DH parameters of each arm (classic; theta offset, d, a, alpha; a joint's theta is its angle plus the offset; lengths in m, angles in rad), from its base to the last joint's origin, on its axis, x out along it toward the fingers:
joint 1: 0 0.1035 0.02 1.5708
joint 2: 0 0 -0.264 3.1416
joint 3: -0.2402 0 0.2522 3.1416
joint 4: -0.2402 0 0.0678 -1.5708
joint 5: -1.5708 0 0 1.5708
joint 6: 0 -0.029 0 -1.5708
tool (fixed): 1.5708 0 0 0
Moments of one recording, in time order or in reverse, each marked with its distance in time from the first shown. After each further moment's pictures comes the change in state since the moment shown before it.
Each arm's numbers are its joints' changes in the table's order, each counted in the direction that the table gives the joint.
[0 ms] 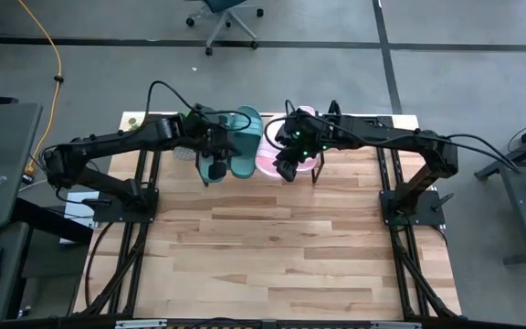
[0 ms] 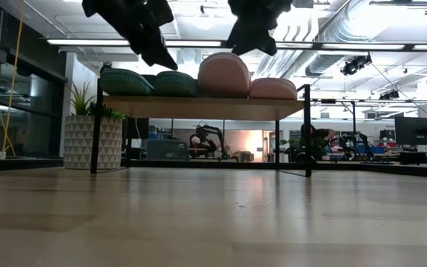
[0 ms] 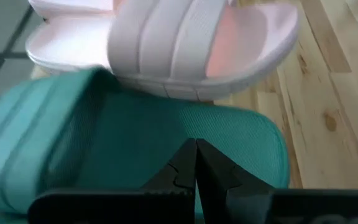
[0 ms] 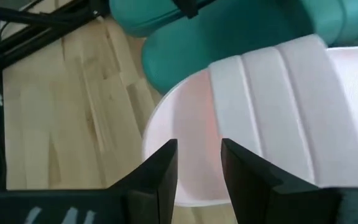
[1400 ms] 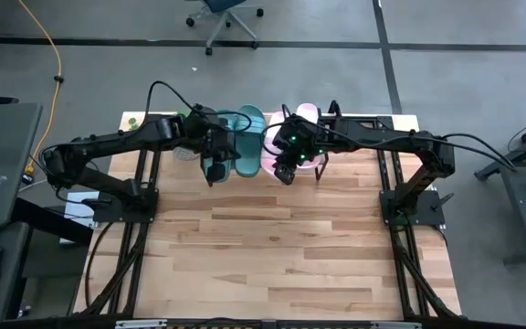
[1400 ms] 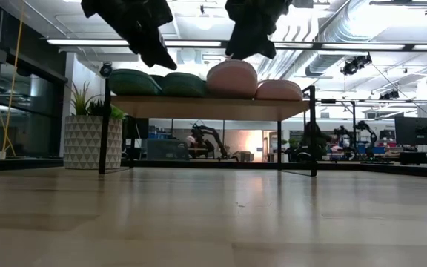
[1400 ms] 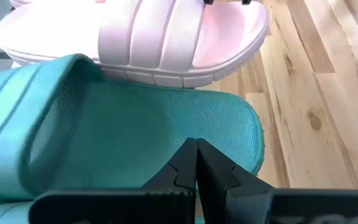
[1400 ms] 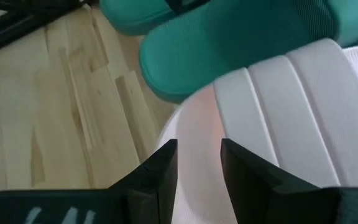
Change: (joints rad) left arm 0.000 -0.003 0.000 -0.015 -0.041 0.005; right arm 0.020 -0.029 -0.001 -0.011 -0.048 0.008
